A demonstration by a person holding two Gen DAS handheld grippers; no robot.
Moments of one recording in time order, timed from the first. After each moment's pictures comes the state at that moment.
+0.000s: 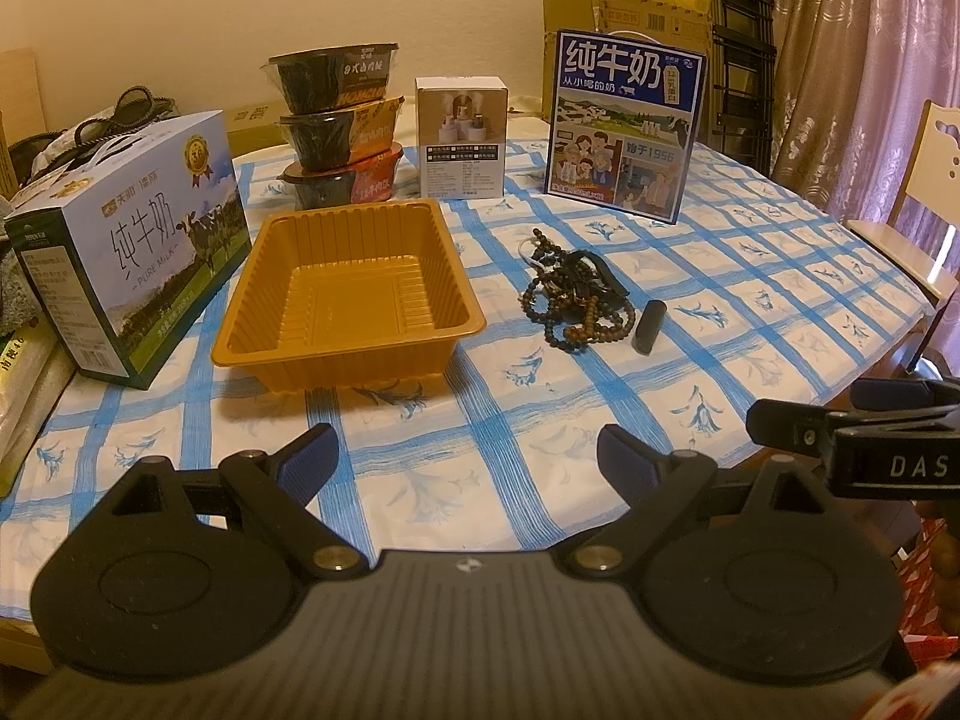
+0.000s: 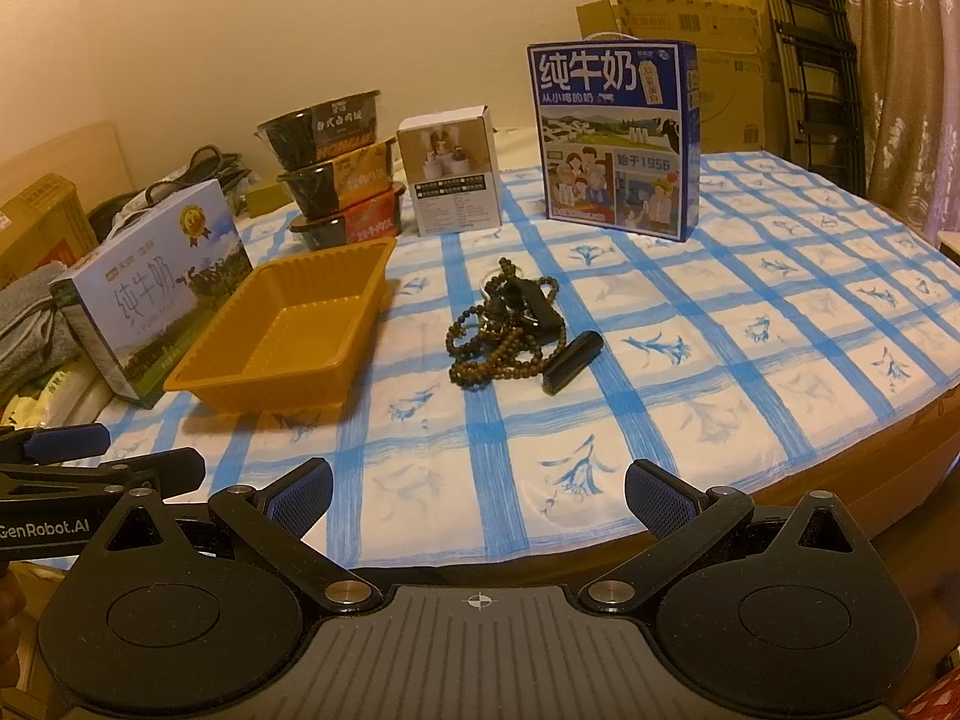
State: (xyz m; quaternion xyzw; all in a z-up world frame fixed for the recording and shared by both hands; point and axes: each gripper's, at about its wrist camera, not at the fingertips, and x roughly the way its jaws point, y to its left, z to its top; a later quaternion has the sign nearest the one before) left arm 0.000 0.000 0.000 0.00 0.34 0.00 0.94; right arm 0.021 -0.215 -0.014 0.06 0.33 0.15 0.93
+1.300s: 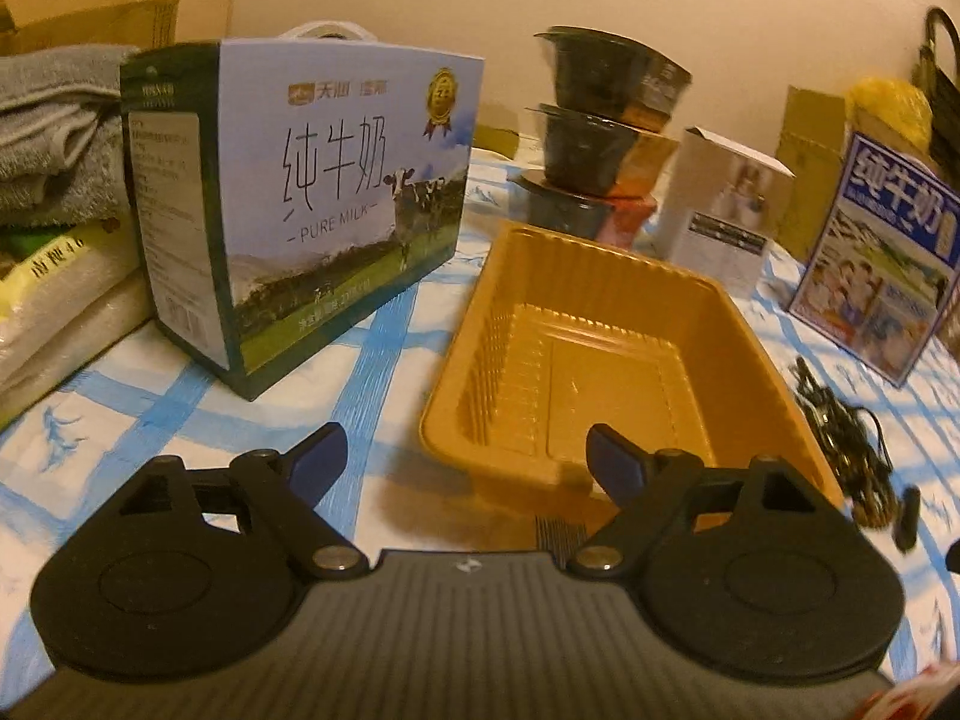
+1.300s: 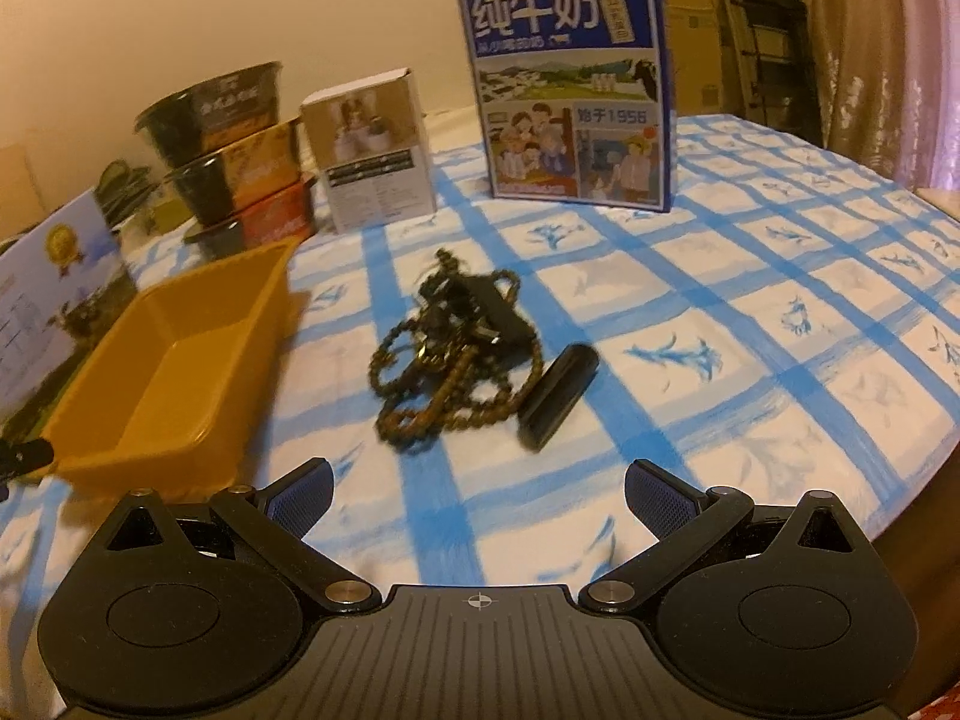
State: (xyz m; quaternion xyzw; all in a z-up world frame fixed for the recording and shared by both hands) left arm 0.116 0.157 -0.084 -0.13 0.27 0.16 0.94; right arm 0.145 -0.192 -0.083 0.09 0.34 0.08 0.93
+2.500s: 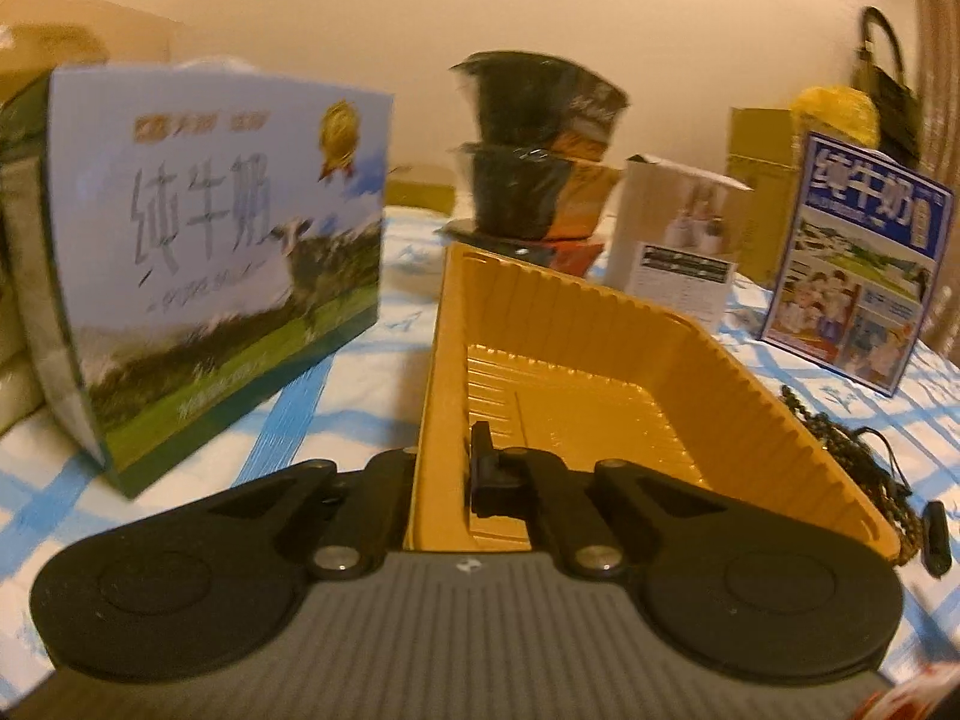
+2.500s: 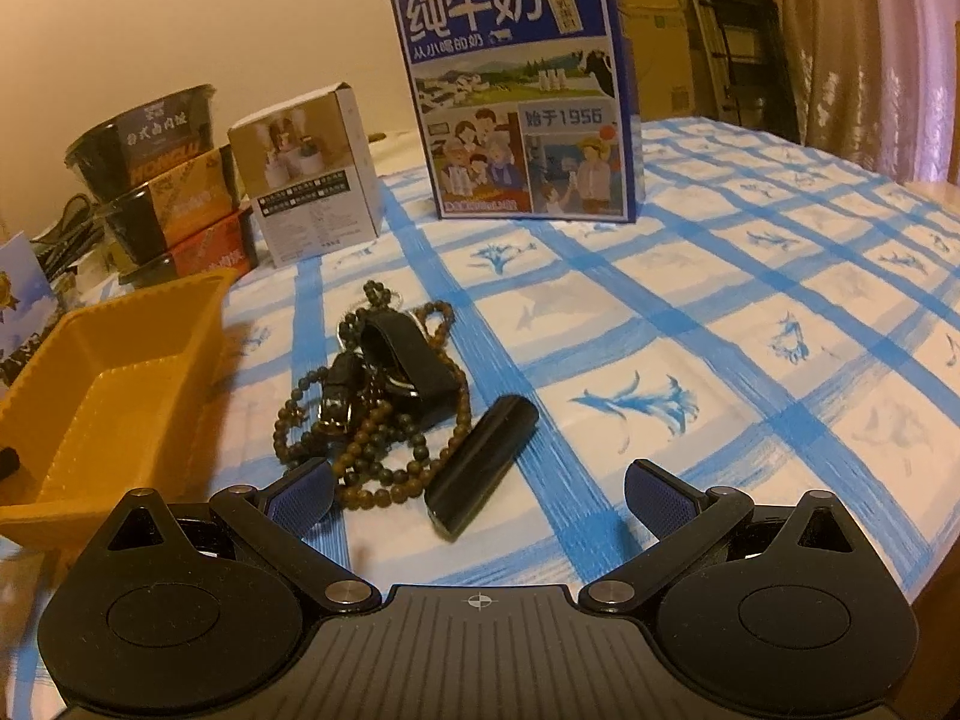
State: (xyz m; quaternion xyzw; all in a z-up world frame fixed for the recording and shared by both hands) left arm 0.166 0.141 -0.106 -0.08 0.20 0.11 0.97; right arm 0.195 -0.221 -0.110 0.11 0.33 0.06 0.94
